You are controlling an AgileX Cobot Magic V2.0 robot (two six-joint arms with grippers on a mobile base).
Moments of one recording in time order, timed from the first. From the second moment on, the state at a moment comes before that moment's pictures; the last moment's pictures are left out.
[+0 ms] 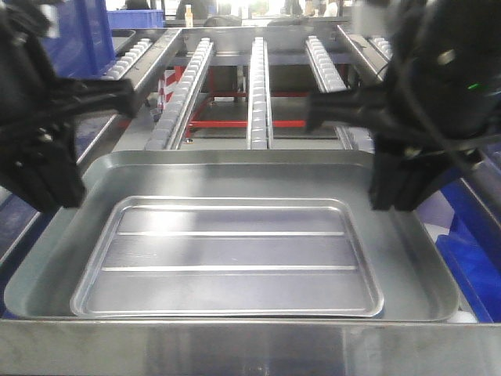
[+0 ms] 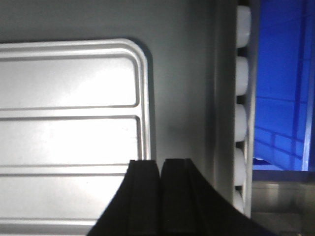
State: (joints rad) left arm -0.63 1.47 -0.95 0.14 0.71 -0.72; right arm 0.61 1.52 -0.96 -0.27 0.67 0.88
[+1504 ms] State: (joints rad) left arm -0.69 1.57 -0.96 0.19 0.67 -0.70; right arm 0.62 1.63 -0.97 -0.23 0.65 0.78
